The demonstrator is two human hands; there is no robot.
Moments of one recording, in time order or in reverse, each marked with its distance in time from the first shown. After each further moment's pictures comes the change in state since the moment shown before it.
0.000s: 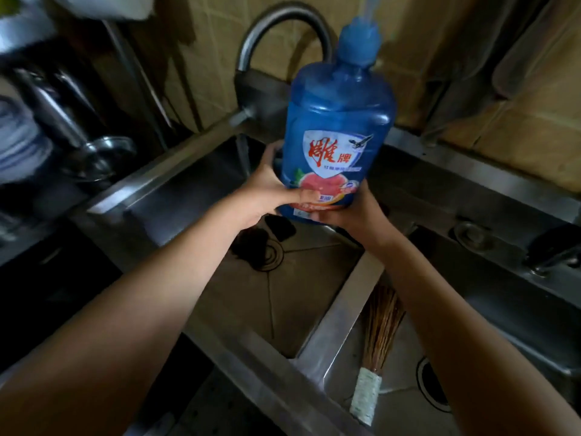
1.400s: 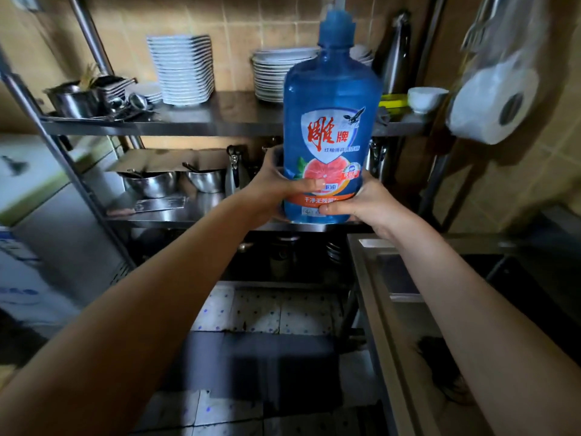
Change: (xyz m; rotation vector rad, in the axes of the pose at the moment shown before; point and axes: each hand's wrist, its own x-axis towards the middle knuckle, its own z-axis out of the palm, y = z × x) left_hand -0.329 0.066 -0.259 -0.171 0.963 0.190; right_hand -0.014 -0.219 0.371 0.096 -0.917 -0.278
